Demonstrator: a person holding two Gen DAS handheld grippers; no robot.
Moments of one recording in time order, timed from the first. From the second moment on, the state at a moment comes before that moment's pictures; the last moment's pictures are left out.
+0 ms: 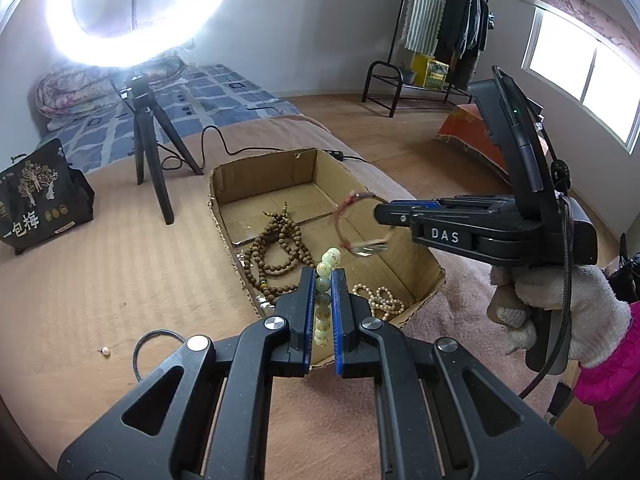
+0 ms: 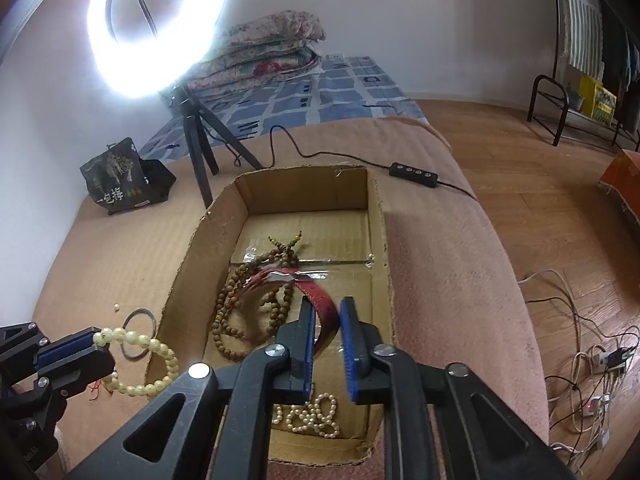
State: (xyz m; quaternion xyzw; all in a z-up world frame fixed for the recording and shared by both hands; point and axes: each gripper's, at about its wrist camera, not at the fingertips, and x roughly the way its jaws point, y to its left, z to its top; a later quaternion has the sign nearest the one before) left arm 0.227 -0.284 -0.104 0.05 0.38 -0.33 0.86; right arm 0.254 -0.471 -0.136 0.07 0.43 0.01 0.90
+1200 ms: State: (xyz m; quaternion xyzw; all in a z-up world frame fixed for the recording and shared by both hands) left arm 0.211 -0.208 -0.090 0.05 0.37 -0.29 0.88; right arm 0.209 -0.447 -0.097 0.06 0.38 0.00 0.92
